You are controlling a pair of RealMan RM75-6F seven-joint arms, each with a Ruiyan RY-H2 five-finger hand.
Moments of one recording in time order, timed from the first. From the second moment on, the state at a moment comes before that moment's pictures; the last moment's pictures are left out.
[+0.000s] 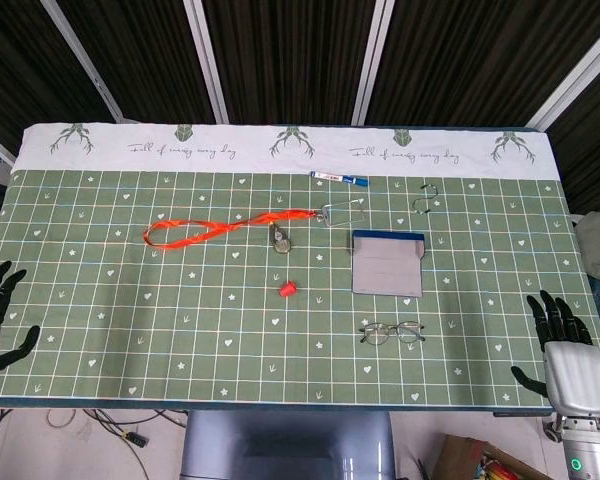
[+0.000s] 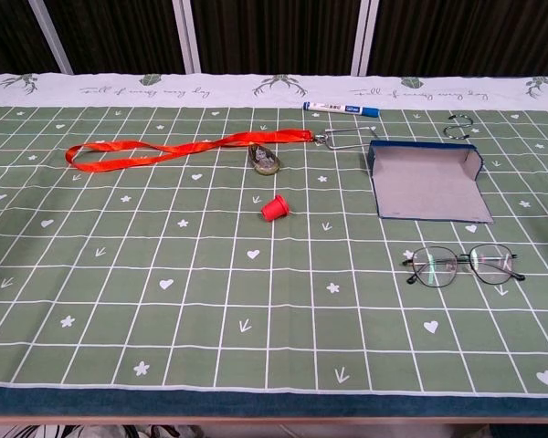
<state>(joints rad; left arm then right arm) -0.09 -1.10 -0.06 -1.65 1.46 1.49 0.00 0.05 -1.18 0.02 -1.71 -1.46 1.58 -0.26</state>
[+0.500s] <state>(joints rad) -0.09 -1.10 -0.06 -1.64 1.47 1.49 0.01 0.03 -1.16 0.02 -1.72 -1.50 1.59 -0.24</state>
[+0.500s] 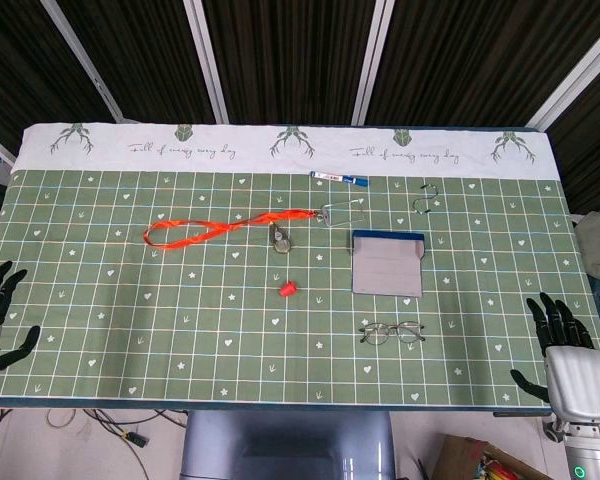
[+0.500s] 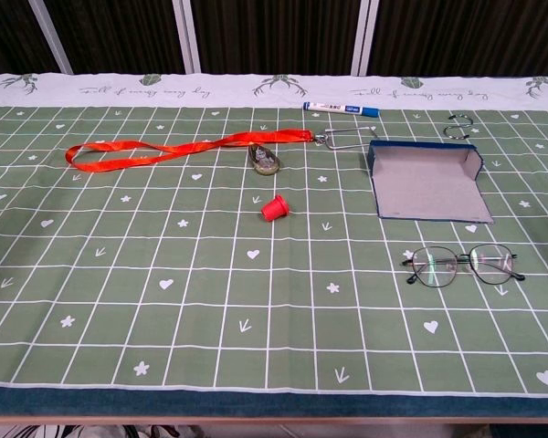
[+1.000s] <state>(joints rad) -0.08 -1.11 -0.07 -1.65 1.45 1.50 0.01 0.06 -1.15 0.00 -1.74 -1.51 1.47 -0.23</state>
